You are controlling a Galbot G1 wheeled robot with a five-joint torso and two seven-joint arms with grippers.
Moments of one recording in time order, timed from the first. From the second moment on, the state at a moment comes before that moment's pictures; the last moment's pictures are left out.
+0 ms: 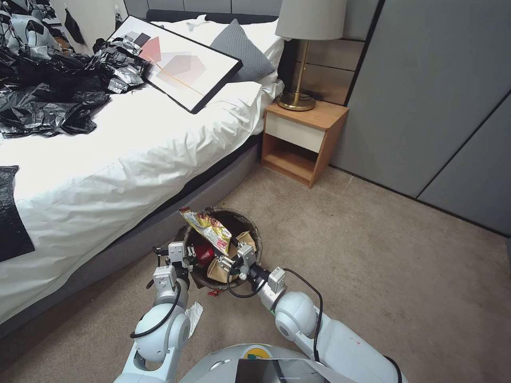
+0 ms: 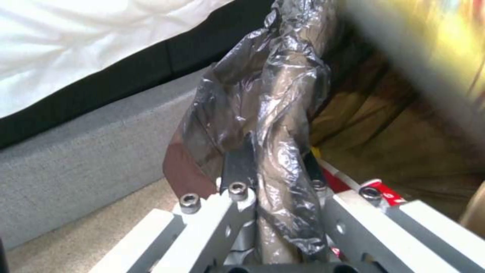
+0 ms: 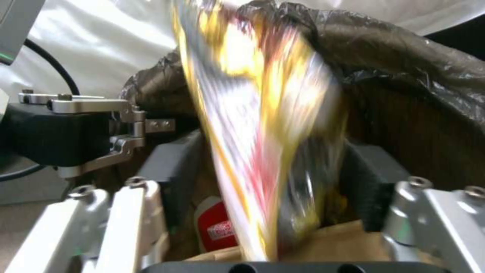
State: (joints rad) left arm 1.59 -1.48 -0.44 -2.16 -0.16 0.37 -0.25; right arm -1.12 1.15 -0.25 1.83 0.40 0.05 0.02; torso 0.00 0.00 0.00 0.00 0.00
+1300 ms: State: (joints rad) left arm 1.59 -1.47 -0.45 -2.16 -0.19 0.39 -0.26; right arm -1.17 1.10 -0.16 1.93 0.30 0.11 -0.02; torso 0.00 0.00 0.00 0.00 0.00
